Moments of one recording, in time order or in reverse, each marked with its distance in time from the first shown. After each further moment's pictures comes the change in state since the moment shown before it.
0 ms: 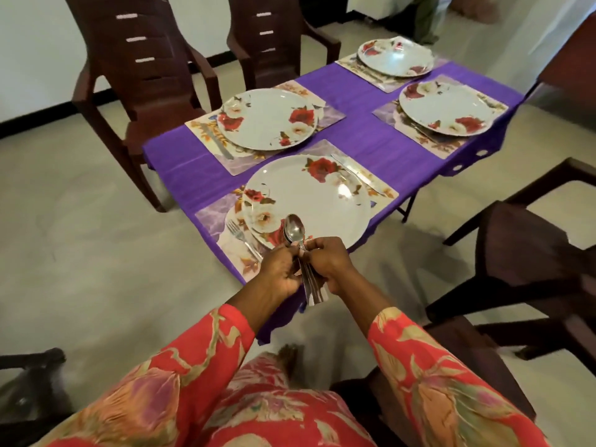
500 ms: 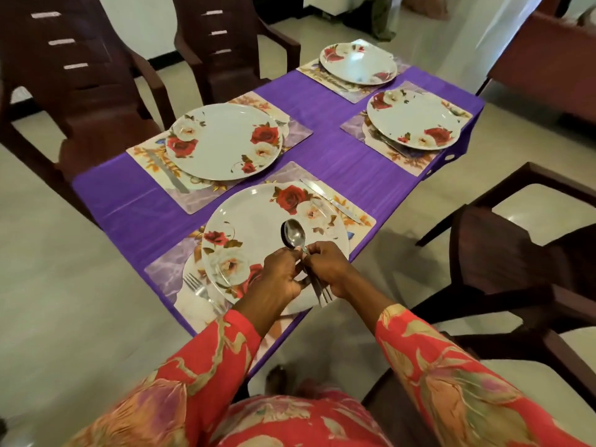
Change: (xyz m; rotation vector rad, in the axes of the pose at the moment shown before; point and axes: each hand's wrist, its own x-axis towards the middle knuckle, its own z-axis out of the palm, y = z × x) left_hand 0.069 0.042 0.085 0.129 -0.014 -0.075; right_hand 0.083 -0.042 -0.053 -0.082 -0.020 0.024
